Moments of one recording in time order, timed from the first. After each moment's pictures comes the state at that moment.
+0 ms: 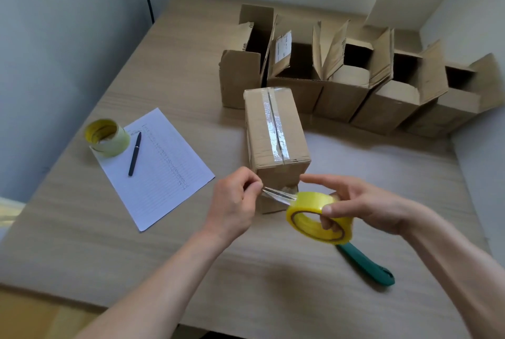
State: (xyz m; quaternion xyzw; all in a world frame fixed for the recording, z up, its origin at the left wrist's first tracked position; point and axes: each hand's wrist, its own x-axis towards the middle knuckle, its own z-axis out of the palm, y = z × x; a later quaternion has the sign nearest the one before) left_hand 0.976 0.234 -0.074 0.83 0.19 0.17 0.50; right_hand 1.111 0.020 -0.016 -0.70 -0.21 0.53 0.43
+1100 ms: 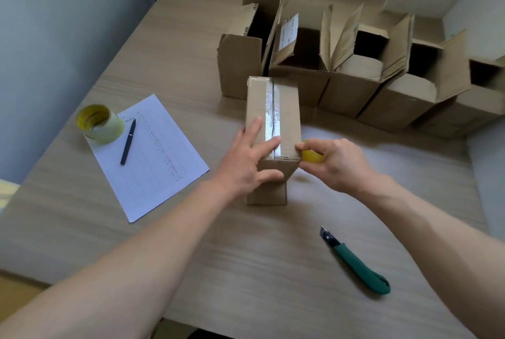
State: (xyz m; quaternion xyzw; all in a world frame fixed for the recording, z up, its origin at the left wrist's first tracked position) left_hand 1.052 0.259 -0.112 0.94 0.09 0.06 0.34; right_hand 1.177 0.063 -0.086 -0.91 -0.37 0.09 0.18
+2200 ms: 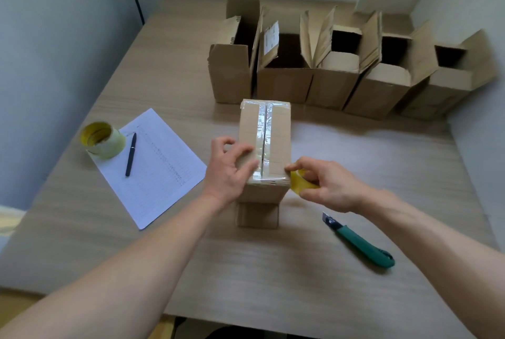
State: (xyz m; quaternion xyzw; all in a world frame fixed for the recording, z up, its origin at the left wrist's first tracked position) left_hand 1.013 0.263 -0.119 0.87 0.18 0.14 0.43; right_hand 1.110 0.037 -0.072 -0.84 -0.32 0.31 0.30
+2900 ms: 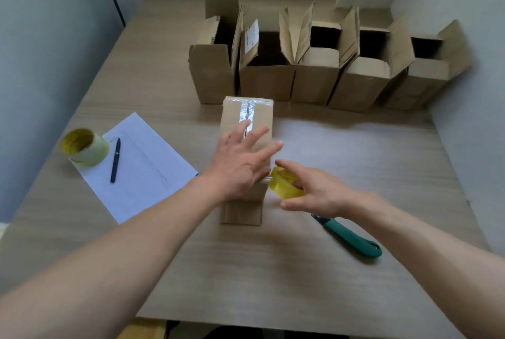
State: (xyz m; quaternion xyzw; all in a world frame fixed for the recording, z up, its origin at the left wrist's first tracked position) left_hand 1.045 0.239 -0.086 0.99 -0.11 0.07 0.06; right_hand 1.101 0.029 -0.077 -0.86 -0.35 0.31 0.22
